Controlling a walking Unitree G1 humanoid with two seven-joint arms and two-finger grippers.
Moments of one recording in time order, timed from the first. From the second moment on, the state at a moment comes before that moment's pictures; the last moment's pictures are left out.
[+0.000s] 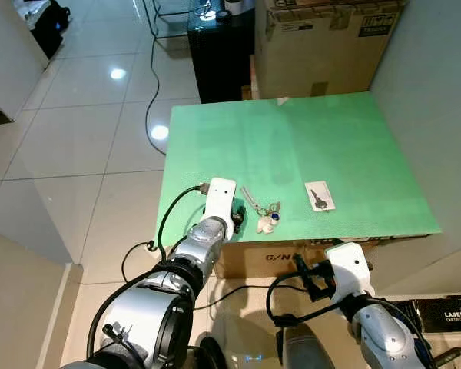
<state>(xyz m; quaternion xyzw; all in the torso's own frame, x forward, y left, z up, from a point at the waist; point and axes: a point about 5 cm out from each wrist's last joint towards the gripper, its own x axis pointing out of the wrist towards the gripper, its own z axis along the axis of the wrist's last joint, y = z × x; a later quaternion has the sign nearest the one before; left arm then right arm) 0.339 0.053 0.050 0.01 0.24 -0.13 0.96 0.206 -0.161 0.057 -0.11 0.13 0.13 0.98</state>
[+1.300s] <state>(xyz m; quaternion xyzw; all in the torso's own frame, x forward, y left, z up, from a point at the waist) 0.331 0.056 0.038 0.01 0.28 -0.11 0.95 0.189 -0.160 0.057 -0.11 0.15 0.14 0.97</state>
